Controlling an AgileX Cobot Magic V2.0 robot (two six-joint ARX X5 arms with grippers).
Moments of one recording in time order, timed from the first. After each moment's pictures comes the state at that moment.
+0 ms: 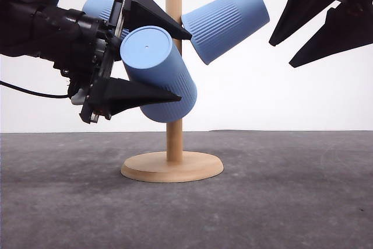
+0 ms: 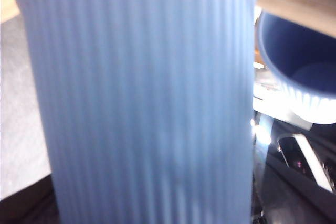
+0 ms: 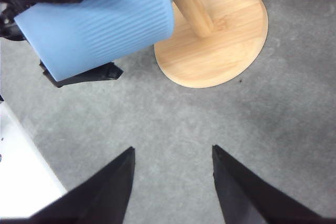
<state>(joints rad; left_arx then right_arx) -0.48 1.51 0.65 0.56 0.86 -1.60 0.35 1.12 0.88 -0.62 -0.57 0.08</state>
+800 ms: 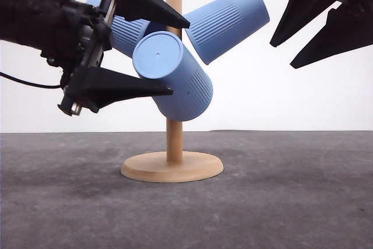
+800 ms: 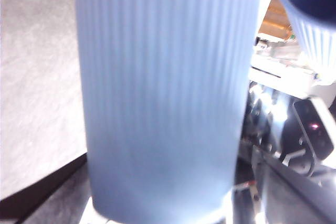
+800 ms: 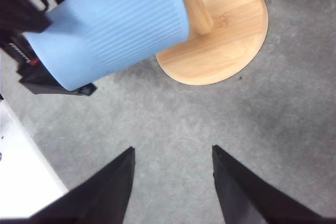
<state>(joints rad) -0.48 1.41 0.65 0.36 0.93 -1.47 0.35 1.12 0.88 -0.63 -0.57 0.08</state>
